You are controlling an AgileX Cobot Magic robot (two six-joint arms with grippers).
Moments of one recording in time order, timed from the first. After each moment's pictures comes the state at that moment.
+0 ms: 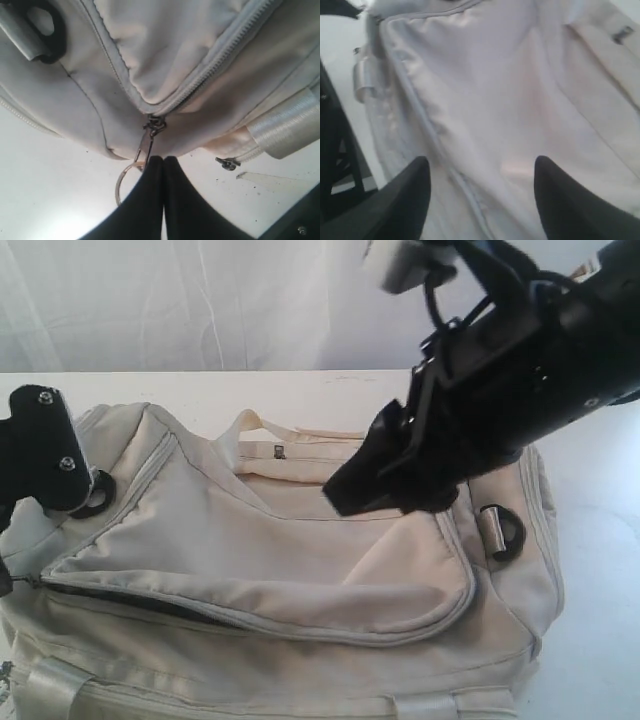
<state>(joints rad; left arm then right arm) -0.71 1.08 -0.93 0.32 1.29 0.18 0.38 1.25 -1.16 0.58 1.02 -0.65</state>
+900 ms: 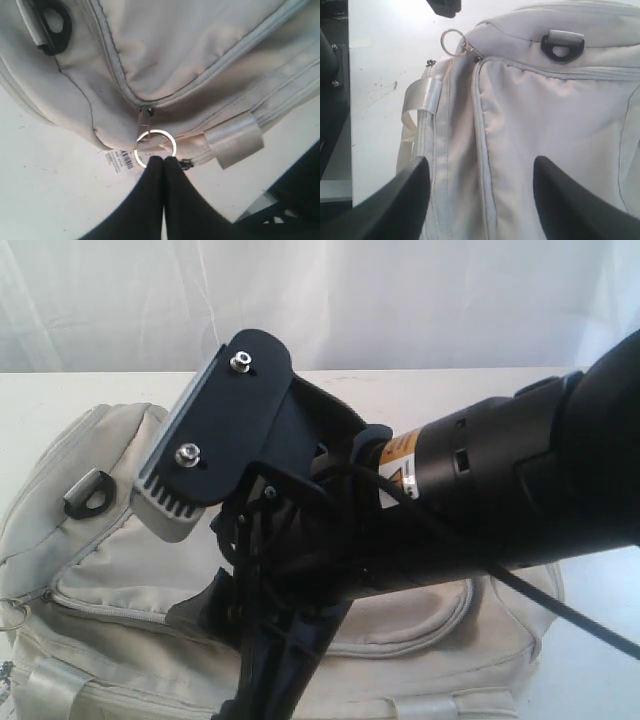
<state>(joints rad) -0.44 0.92 -0.93 -0.02 1.24 0.30 0.87 1.25 -0.98 0.37 0.51 -0.62</state>
